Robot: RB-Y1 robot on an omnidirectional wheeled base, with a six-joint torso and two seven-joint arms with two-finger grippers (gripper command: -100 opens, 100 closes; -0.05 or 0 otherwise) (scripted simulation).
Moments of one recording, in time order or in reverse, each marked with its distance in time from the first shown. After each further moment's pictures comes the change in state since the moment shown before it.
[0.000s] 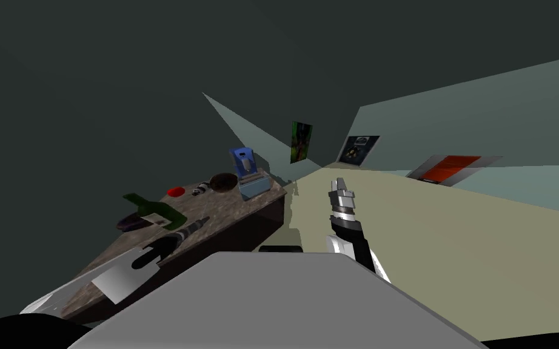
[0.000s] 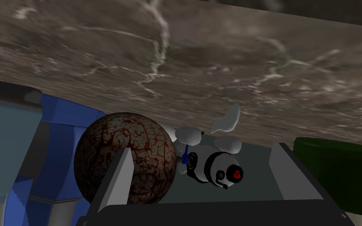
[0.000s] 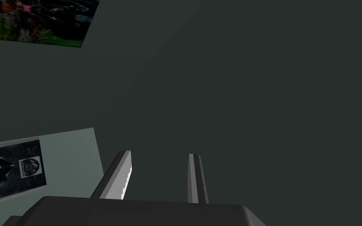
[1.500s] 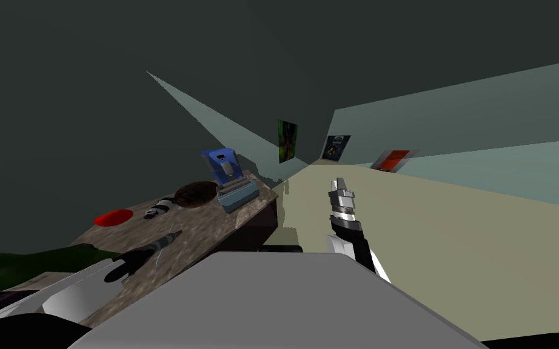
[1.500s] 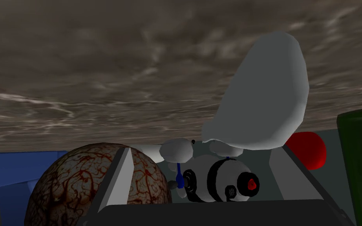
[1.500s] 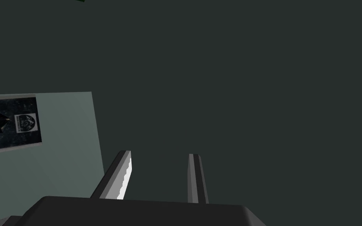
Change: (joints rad) left arm 0.019 0.092 -0.024 0.247 -0.087 0.070 0.086; right arm 0.000 0.000 0.000 0.000 0.000 0.000 0.000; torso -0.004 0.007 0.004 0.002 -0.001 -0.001
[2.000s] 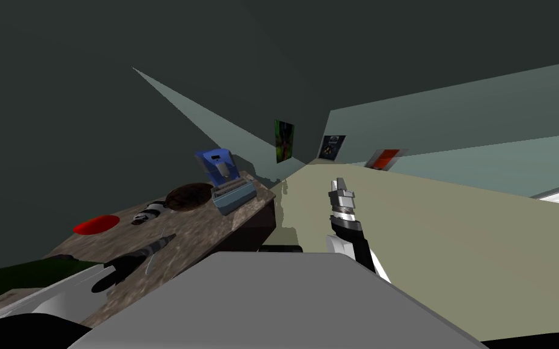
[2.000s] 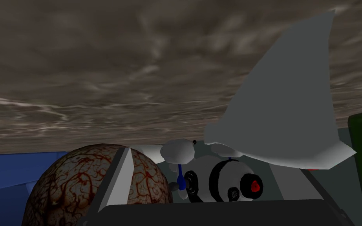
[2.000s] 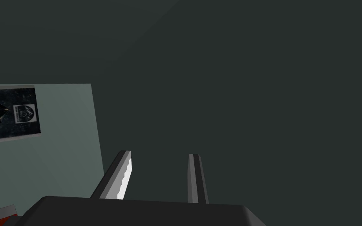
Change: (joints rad) left arm -0.003 0.015 -0.027 0.083 -0.086 -0.053 0.128; right arm 0.000 0.000 0.000 0.000 0.000 0.000 0.000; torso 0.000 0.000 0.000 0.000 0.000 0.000
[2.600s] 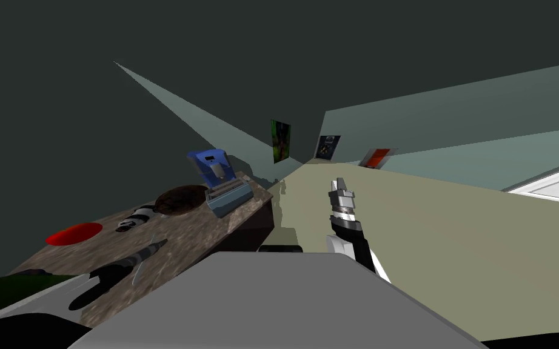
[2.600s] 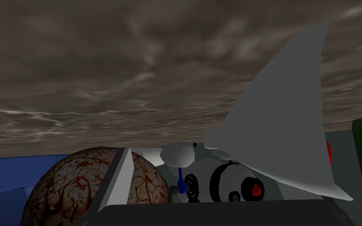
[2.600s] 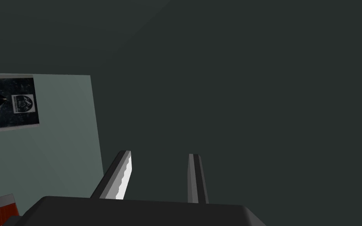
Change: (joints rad) left arm 0.011 0.011 -0.020 0.086 -0.105 -0.062 0.149; right arm 0.000 0.000 0.000 0.000 0.000 0.000 0.000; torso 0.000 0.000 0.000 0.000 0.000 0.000
